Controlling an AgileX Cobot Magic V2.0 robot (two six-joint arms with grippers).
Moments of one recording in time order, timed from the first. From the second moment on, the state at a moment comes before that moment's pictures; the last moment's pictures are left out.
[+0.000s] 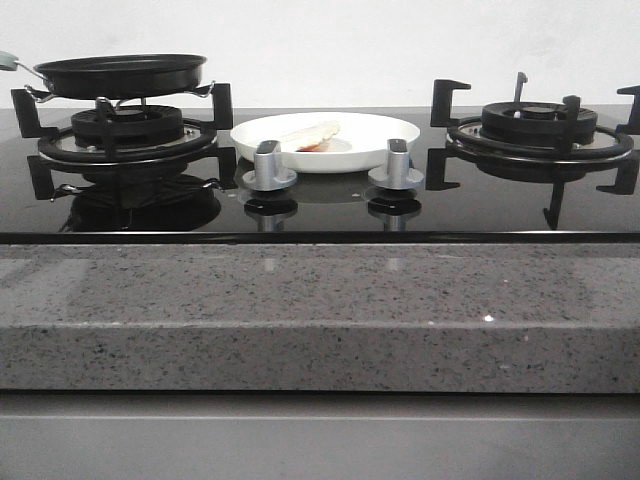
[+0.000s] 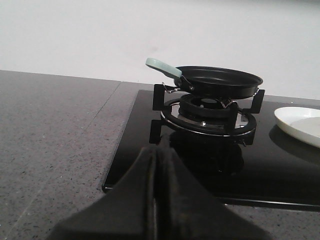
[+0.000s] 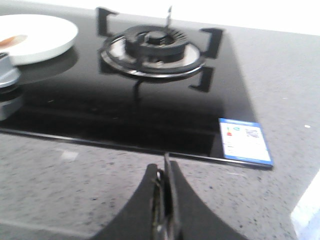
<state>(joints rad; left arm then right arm) -0.03 -0.01 0.01 -0.12 0.03 0.02 -0.03 0.07 -0.09 0.16 0.27 -0.19</state>
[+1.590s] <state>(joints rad) -0.03 -0.01 0.01 -0.12 0.03 0.02 -0.04 -0.01 0.03 0.05 0.00 0.03</state>
